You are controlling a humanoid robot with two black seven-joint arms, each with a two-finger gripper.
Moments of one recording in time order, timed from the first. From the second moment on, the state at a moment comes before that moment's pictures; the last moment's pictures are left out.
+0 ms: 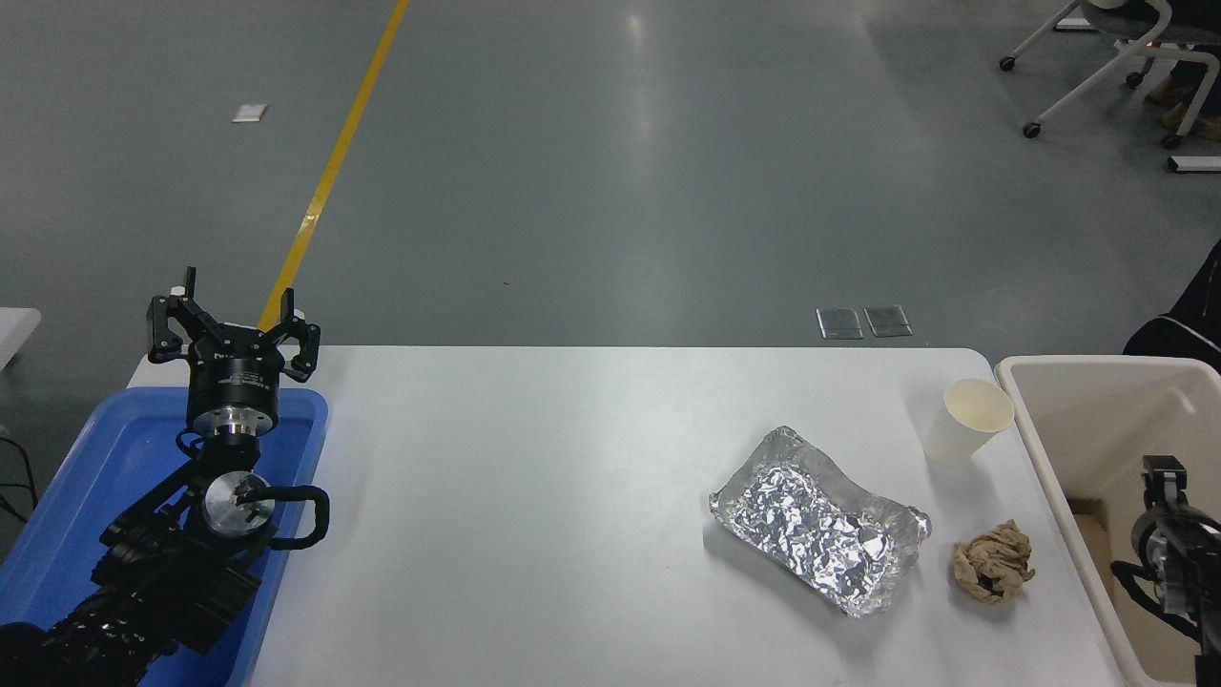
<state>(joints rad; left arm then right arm) -0.61 0.17 -1.00 -0.41 -0.12 -0.52 -0.60 0.60 -0.31 -0.10 -0.02 0.17 -0.07 -0.04</state>
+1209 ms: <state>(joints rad) -0.61 0.17 -1.00 -0.41 -0.12 -0.51 -0.60 0.70 -0.37 -0.15 0.09 0.17 -0.07 -0.04</state>
